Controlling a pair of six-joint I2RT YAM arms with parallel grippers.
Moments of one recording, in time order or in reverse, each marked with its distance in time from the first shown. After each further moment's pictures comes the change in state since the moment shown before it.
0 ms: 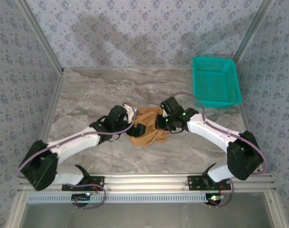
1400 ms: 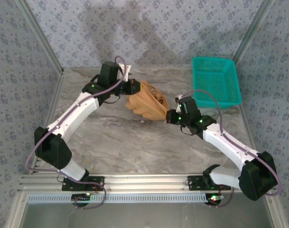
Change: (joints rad) left arm 0.238 0.212 0.653 -0.293 0.266 -0.136; right arm -0.140 -0.232 -0.185 0.194 0.094 -0.085
